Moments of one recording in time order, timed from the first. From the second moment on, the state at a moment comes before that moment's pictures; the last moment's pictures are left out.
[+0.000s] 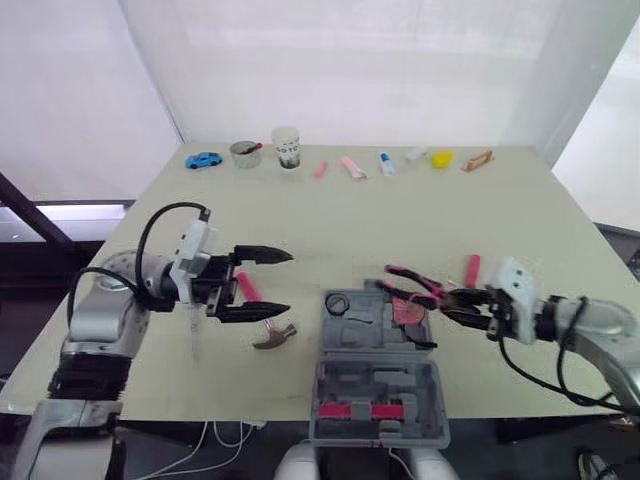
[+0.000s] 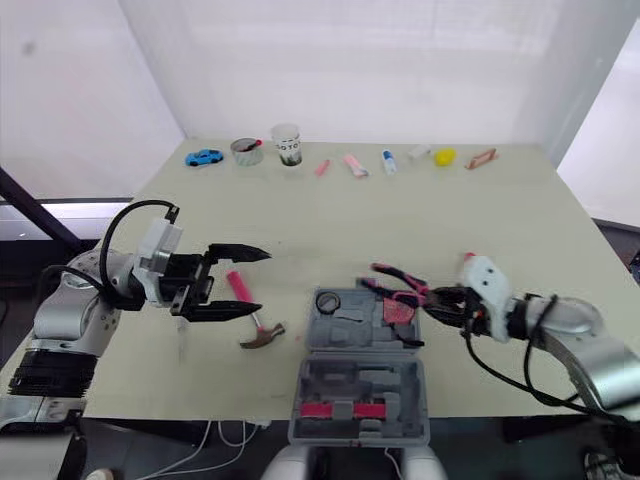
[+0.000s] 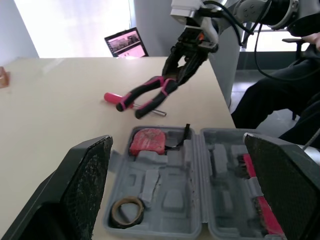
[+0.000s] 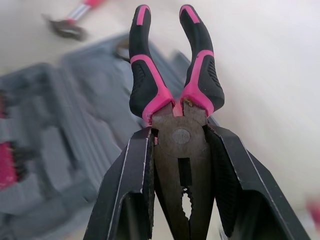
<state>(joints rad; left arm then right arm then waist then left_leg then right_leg) -0.44 0.84 0.07 0.16 -0.61 0.12 -1.55 -0.28 -0.82 0.11 -0.37 0.40 0.57 0.92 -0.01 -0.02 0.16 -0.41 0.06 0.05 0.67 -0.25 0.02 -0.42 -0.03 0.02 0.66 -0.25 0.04</state>
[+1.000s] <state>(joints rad) -0.35 1.01 -0.01 0.24 -0.64 -0.08 -1.55 -0.66 -0.58 0.60 -0.06 -0.06 0.49 1.10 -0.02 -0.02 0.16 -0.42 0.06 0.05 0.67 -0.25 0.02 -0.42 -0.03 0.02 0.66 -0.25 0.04</state>
